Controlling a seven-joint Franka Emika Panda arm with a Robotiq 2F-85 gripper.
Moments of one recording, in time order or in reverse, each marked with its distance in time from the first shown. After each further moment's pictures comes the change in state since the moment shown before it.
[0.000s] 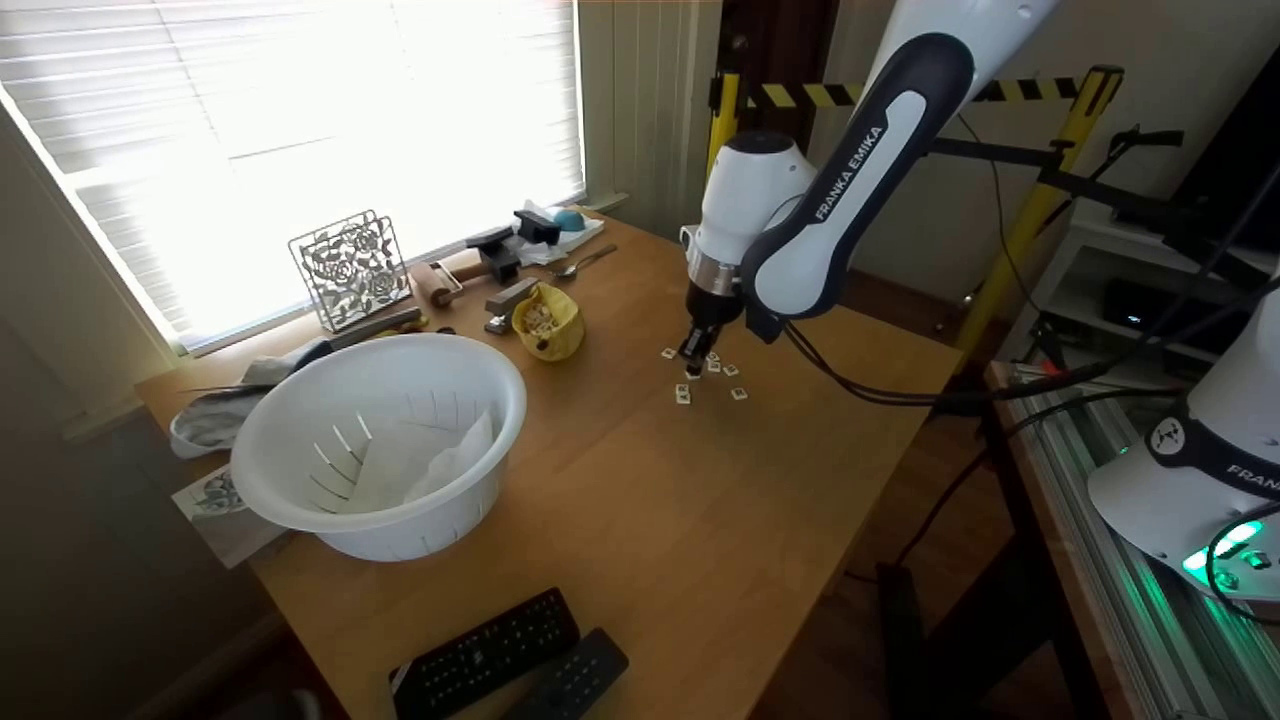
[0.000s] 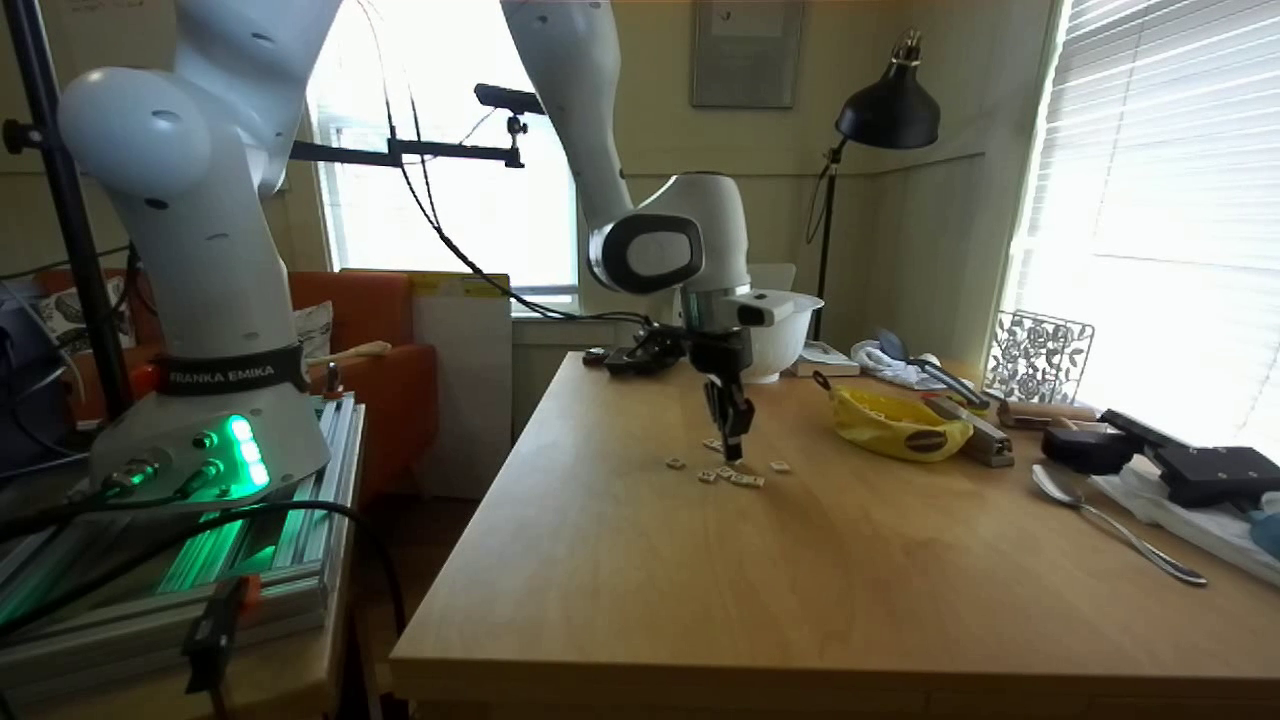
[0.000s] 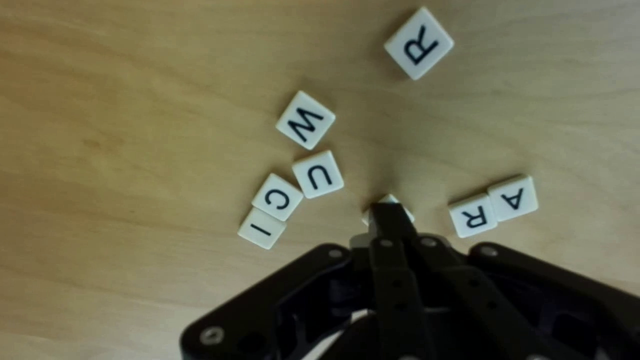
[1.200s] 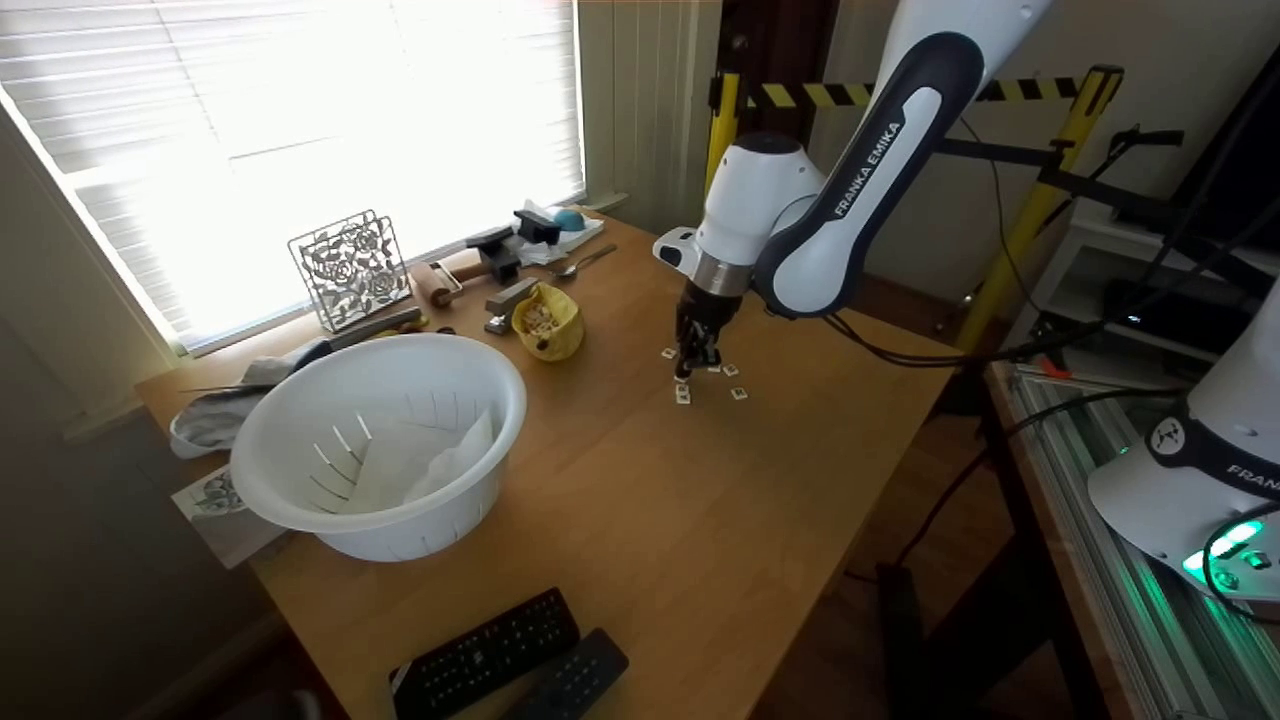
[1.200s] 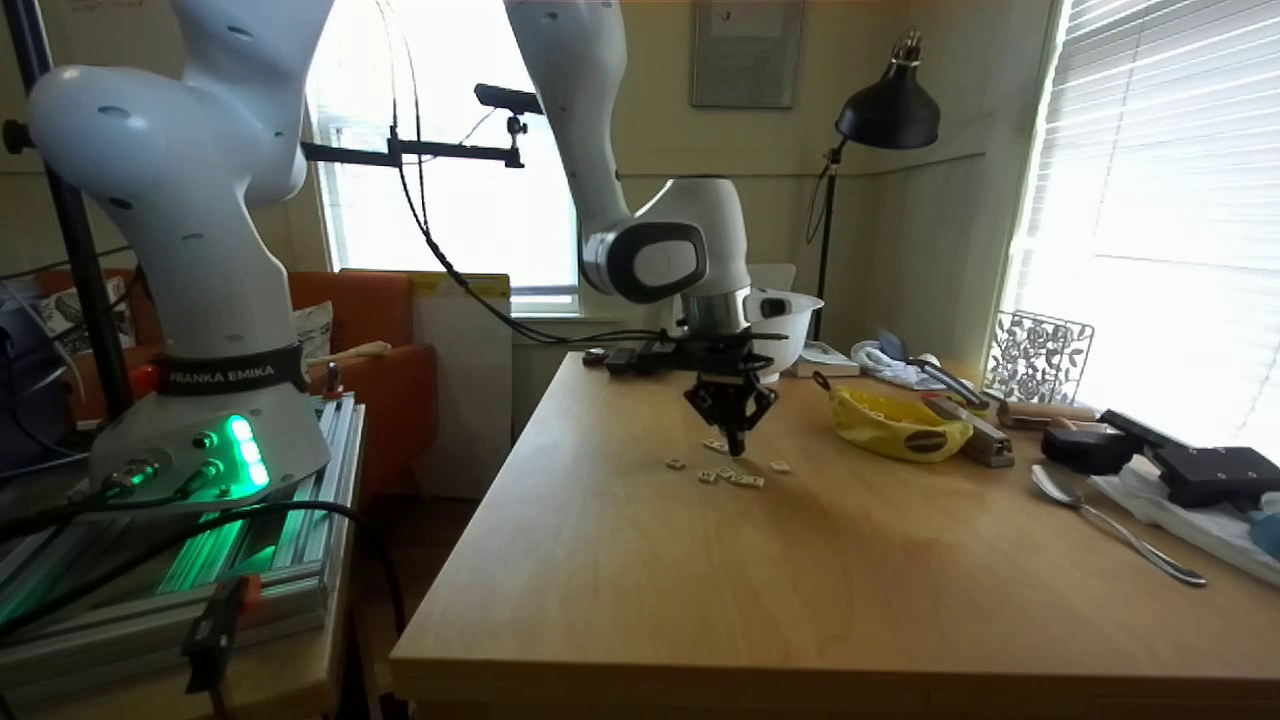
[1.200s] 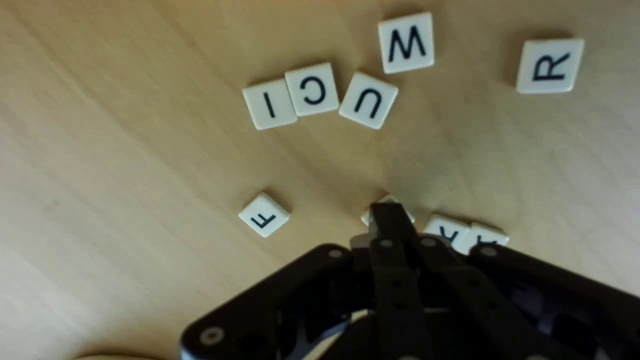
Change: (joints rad) arm -0.246 0.015 0.217 0.002 -0.180 0.066 -0.653
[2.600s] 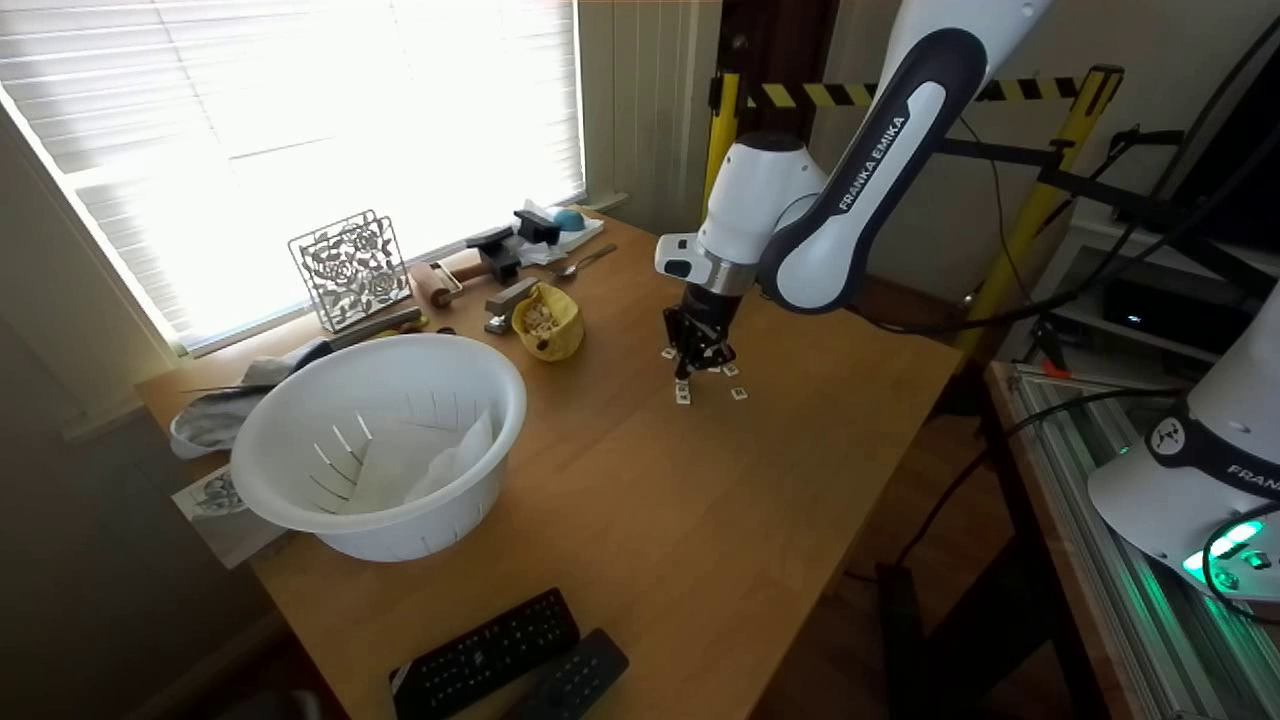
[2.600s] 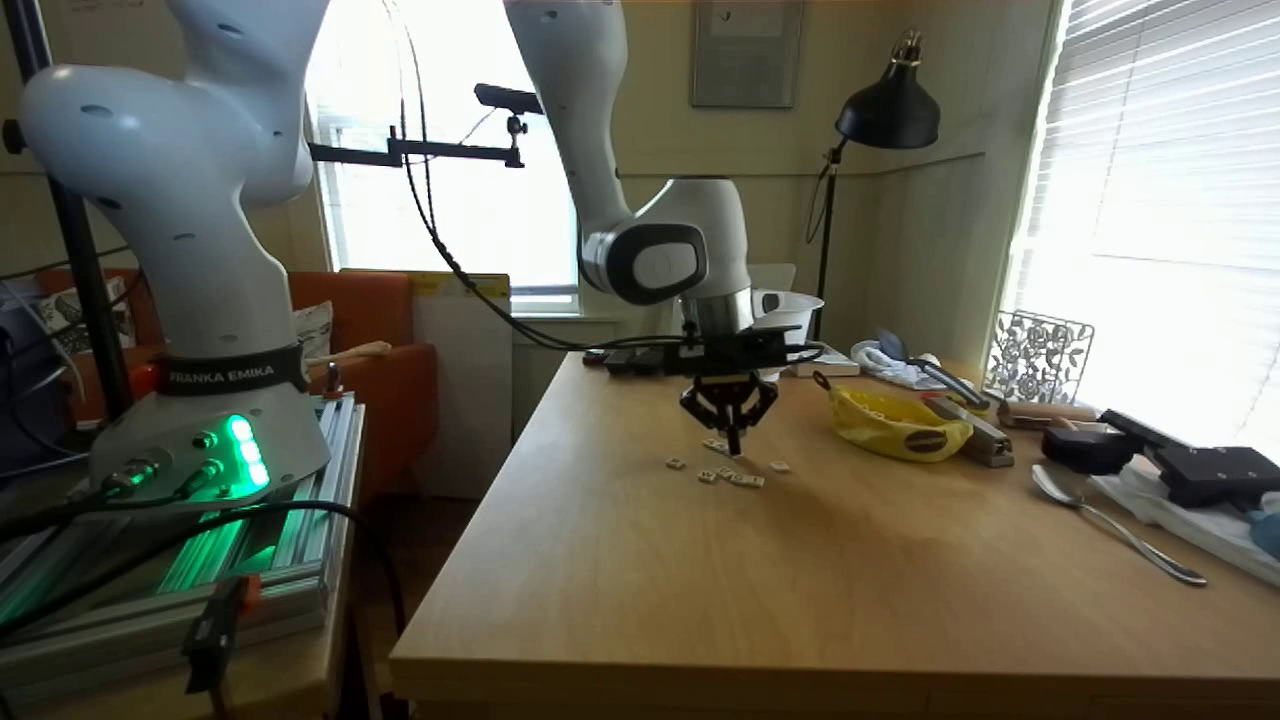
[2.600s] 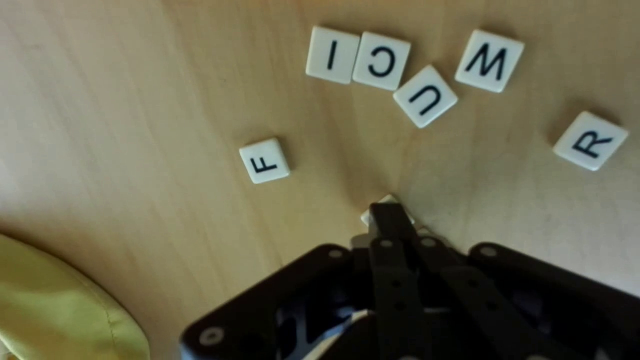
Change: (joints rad) arm -0.084 0.004 0.074 -0.004 -0.021 0.000 -0.446
